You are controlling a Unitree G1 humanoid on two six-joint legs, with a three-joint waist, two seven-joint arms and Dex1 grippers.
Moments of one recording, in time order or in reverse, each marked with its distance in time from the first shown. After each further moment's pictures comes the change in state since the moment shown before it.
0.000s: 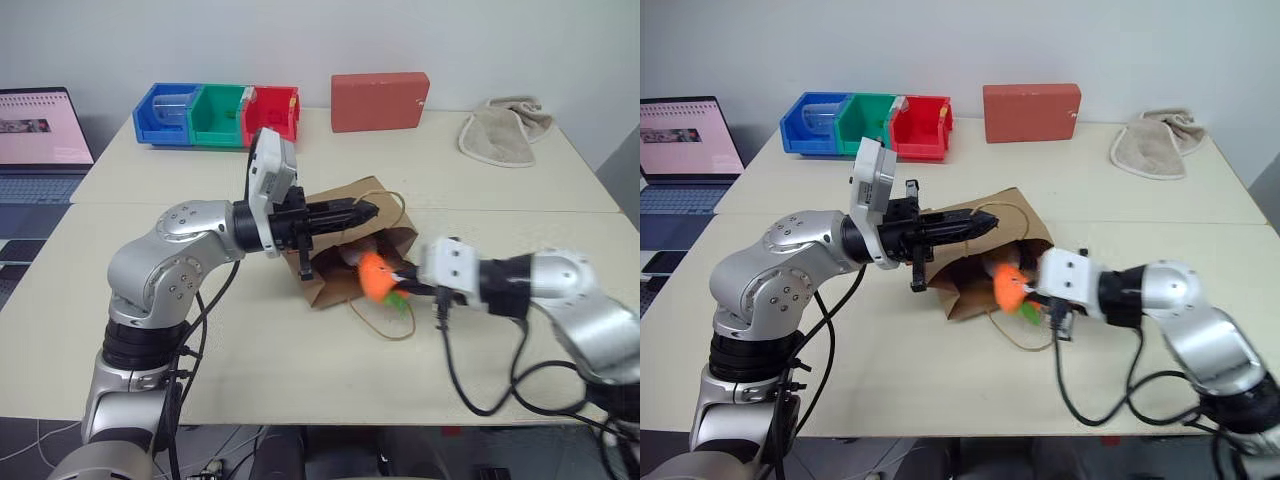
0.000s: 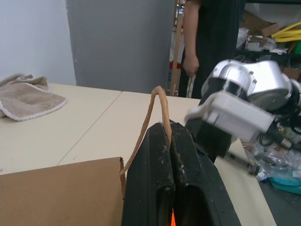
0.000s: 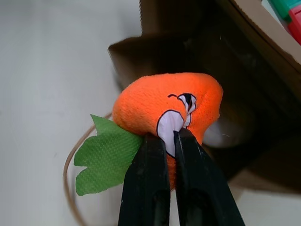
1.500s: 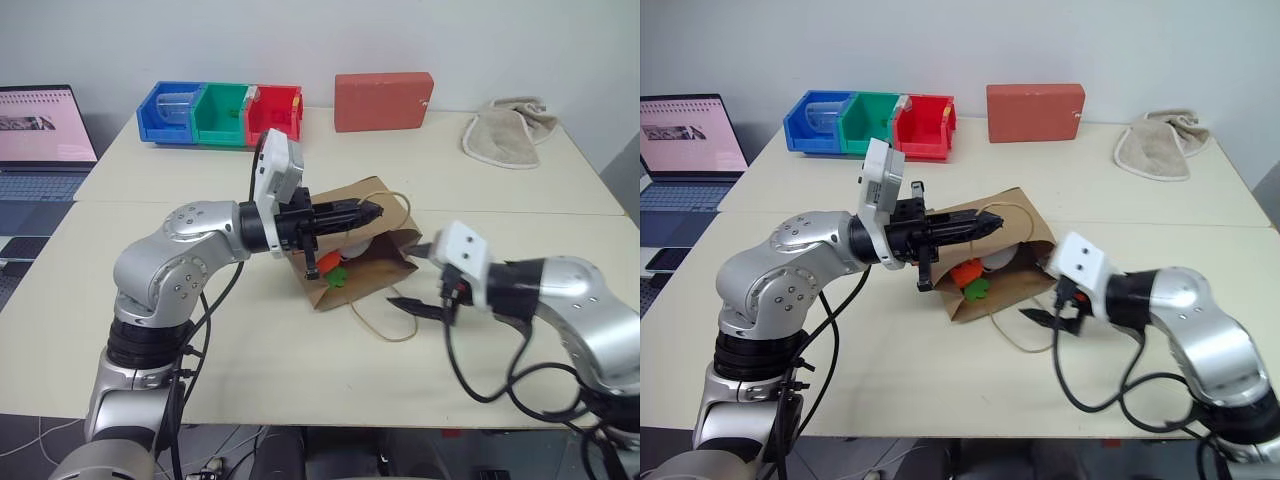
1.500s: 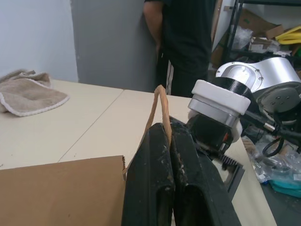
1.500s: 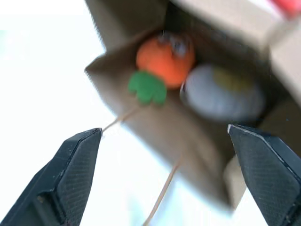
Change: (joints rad) left arm -0.007 -0.008 -0.021 0.004 -0.001 0.011 0.023; right arm 0.174 -0.068 -0.290 -0.196 0.187 0.374 0.023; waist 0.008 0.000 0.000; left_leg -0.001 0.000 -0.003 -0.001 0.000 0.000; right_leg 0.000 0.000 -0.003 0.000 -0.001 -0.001
